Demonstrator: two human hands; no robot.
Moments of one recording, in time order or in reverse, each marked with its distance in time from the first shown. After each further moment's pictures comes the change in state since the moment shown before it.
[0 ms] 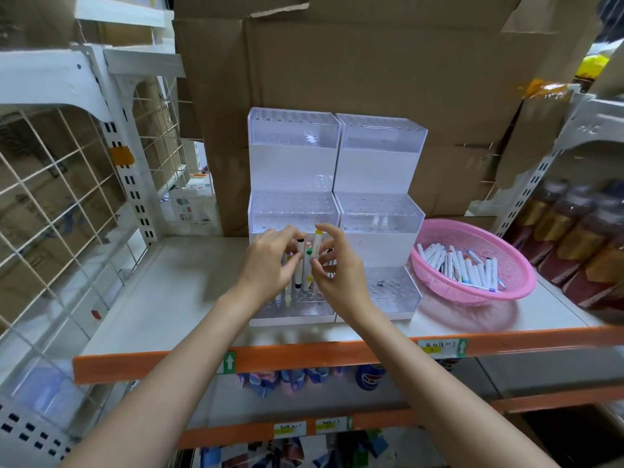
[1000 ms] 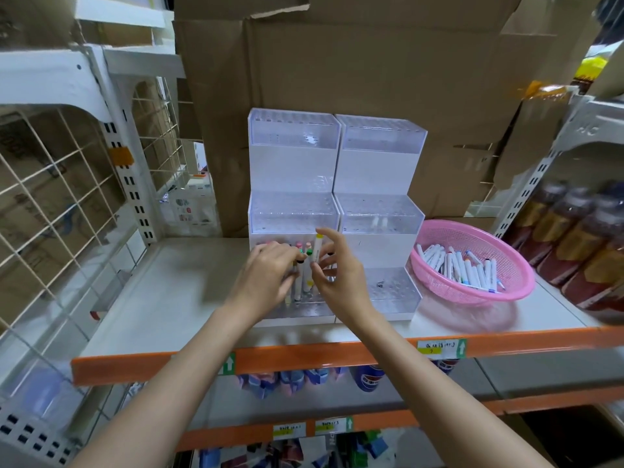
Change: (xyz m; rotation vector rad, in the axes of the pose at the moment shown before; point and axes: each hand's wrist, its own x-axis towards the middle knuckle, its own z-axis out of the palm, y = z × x) left_hand -0.018 -0.010 0.004 0.207 -0.163 0.091; right_hand -0.004 0.007 0.002 0.026 -0.008 -0.006
